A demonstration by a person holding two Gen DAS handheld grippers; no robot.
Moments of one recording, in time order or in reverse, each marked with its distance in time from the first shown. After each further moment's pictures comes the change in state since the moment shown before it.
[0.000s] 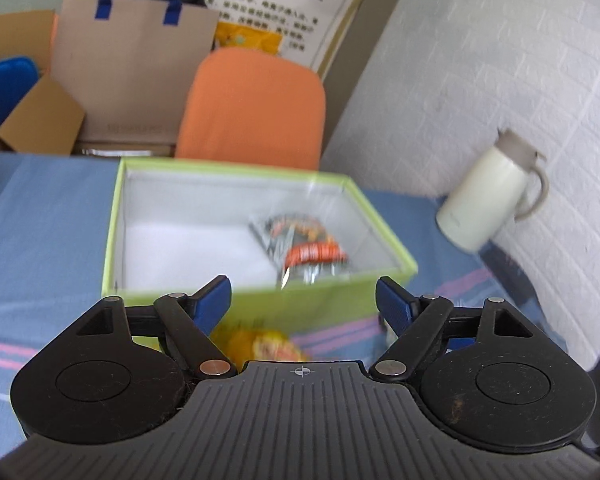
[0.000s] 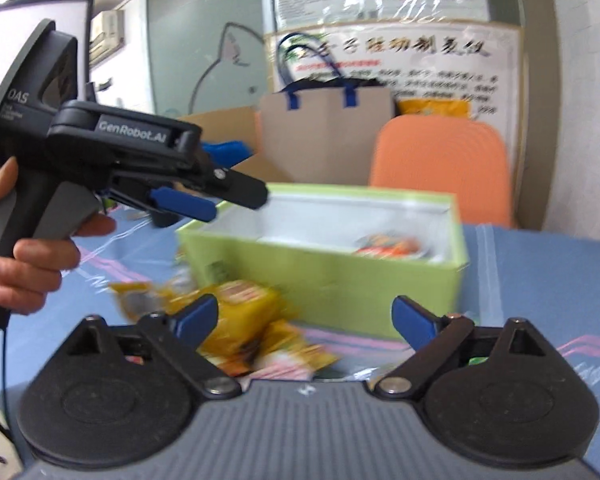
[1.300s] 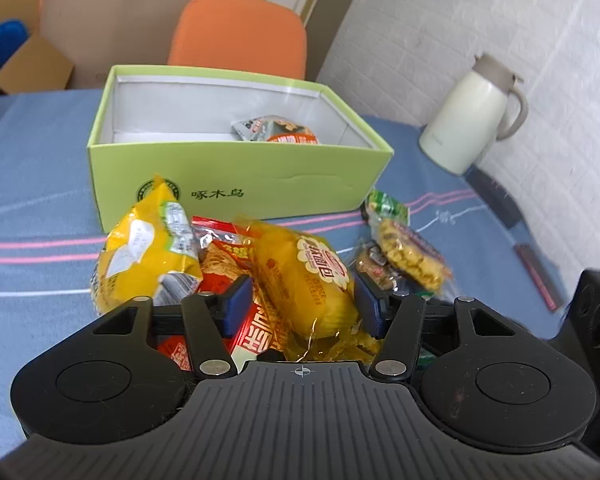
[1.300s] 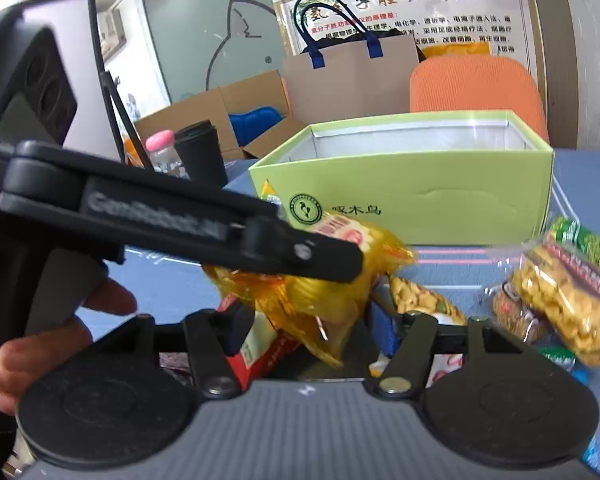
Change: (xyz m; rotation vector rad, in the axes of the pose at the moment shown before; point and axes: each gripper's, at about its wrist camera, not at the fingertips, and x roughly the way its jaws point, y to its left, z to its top) left arm -0.017 -0.013 -0.072 0.024 0.108 -0.030; right arm 0.002 0.046 -0.036 0.139 0.060 0.060
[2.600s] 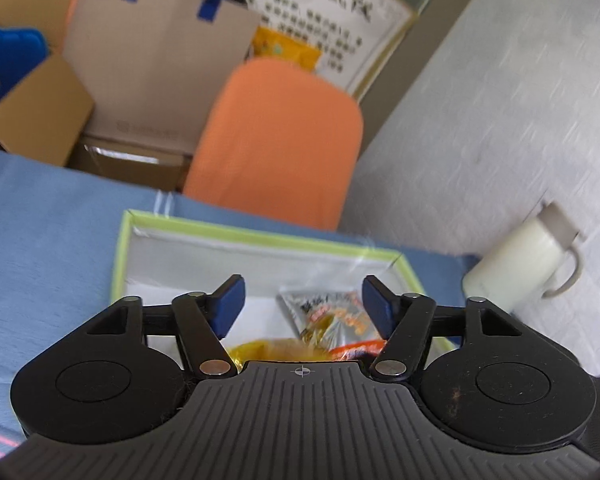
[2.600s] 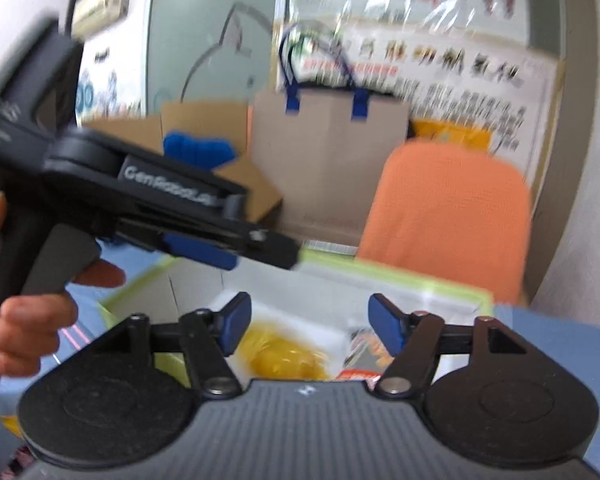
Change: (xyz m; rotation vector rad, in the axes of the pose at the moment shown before) left arm 0.052 0.071 0.145 -0.174 -0.193 0.025; right arm 0.063 -0.041 0.137 -0.284 -0.126 -0.149
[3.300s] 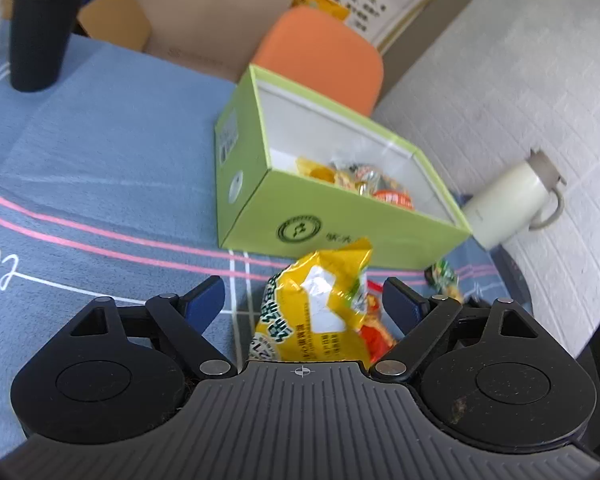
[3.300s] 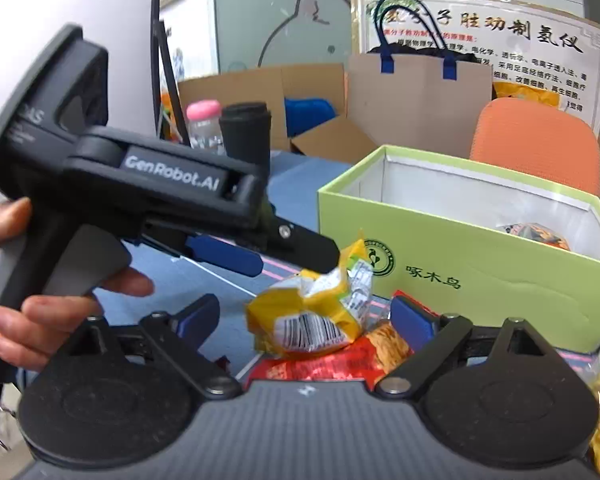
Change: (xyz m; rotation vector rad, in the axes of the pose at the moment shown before) left arm -0.088 0.062 -0.114 -0.083 0.154 -0.021; right arm -0.017 0.128 -0.074 0.008 0.170 0.187
